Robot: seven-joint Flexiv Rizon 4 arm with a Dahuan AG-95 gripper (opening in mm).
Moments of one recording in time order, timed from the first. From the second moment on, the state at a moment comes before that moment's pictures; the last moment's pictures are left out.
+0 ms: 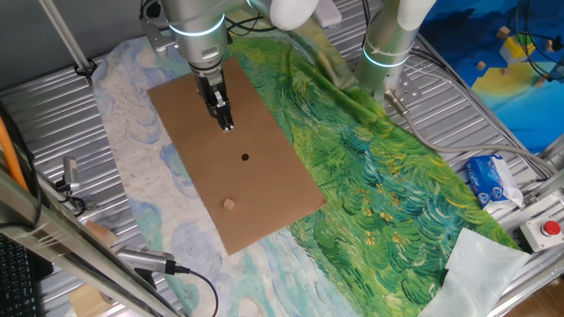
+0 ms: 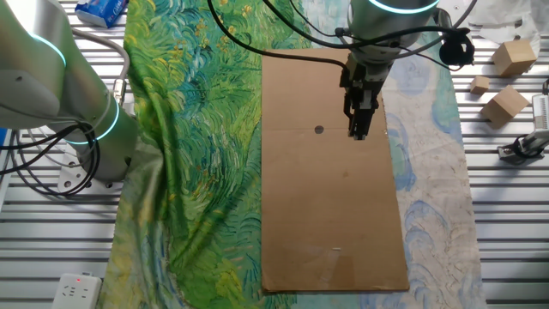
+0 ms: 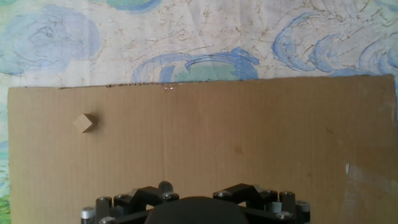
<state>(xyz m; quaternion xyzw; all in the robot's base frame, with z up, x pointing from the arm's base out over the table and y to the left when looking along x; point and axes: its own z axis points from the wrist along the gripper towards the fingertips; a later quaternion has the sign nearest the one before) 0.500 0.000 0.170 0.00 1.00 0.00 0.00</state>
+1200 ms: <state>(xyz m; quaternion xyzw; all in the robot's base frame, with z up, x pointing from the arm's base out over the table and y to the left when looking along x) 0.500 0.000 0.170 0.01 1.00 0.01 0.04</state>
